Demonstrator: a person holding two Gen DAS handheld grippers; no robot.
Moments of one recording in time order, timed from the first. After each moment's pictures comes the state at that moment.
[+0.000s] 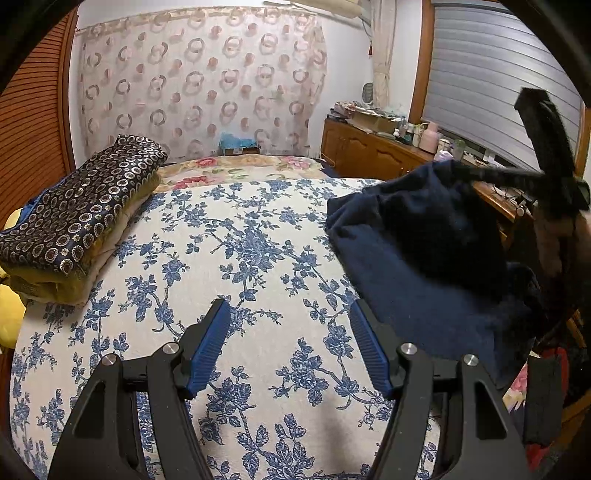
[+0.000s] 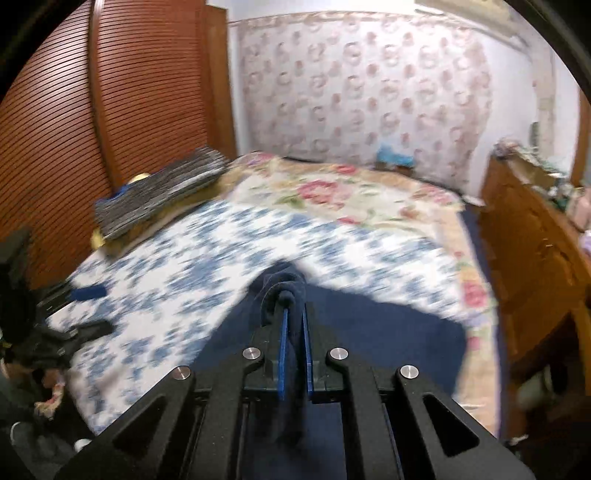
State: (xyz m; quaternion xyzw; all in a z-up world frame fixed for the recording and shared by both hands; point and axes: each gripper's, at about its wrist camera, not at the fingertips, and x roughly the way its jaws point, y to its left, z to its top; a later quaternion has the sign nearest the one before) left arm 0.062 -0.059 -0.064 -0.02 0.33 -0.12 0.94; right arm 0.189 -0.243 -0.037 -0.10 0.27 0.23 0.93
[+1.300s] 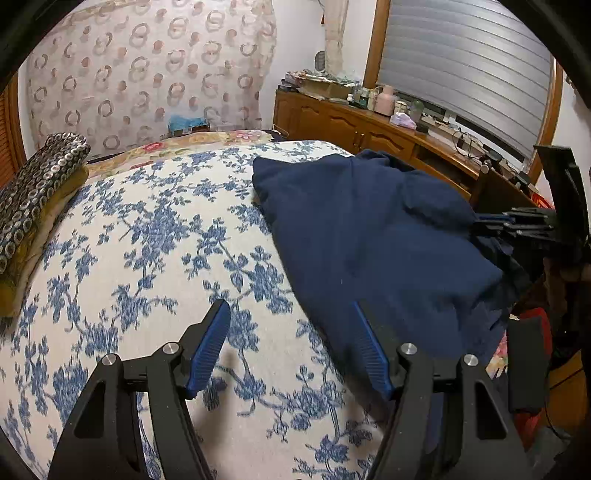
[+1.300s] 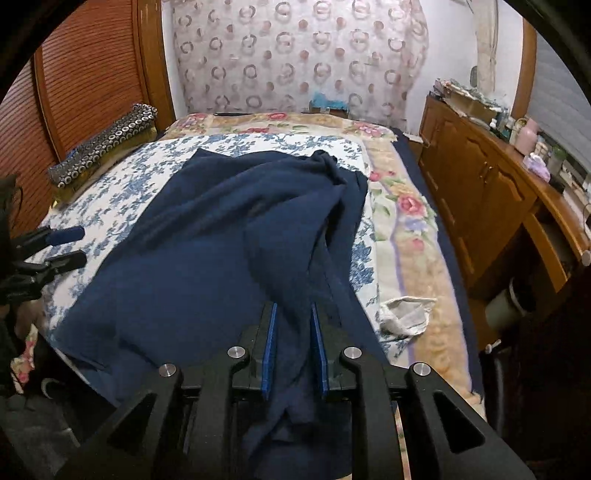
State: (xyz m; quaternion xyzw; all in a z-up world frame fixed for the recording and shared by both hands) left arm 0.070 -0.127 -0.078 0.01 0.37 -0.21 0.90; right arm 0.112 -0.343 -0.078 -0.09 0.36 0.14 0.92
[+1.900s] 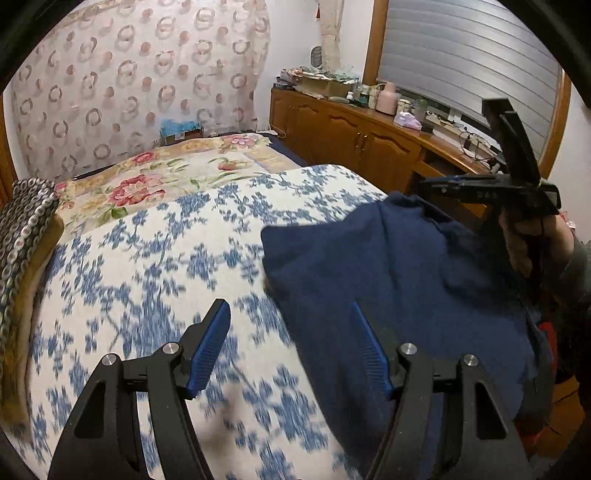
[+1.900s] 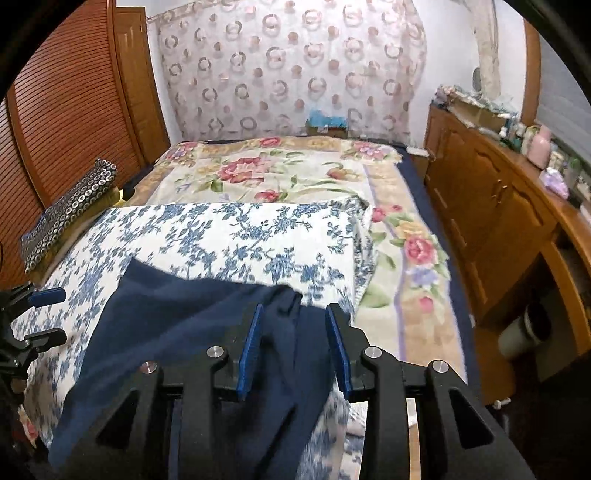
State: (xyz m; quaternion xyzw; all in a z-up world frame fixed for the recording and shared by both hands) left arm 0.181 -0.145 -0.051 0.03 0.38 -0.22 0.90; right arm 0.278 -0.333 -0.055 -0.05 0.35 0.16 0.92
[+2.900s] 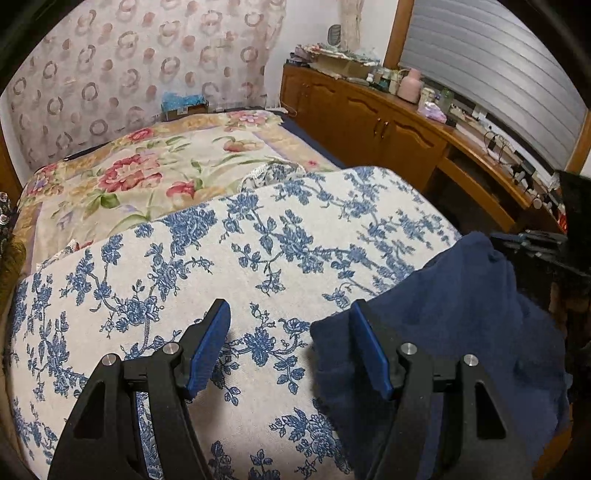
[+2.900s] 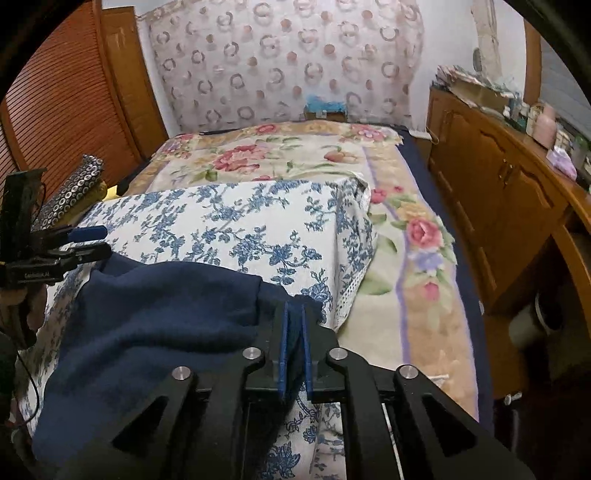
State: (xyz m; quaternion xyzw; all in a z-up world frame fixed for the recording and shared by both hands) left arm 0.290 -0.156 -0.079 0.02 0.43 -0.20 0.88; right arm 0.306 -0.375 -0.075 -0.02 0.37 0.17 0.92
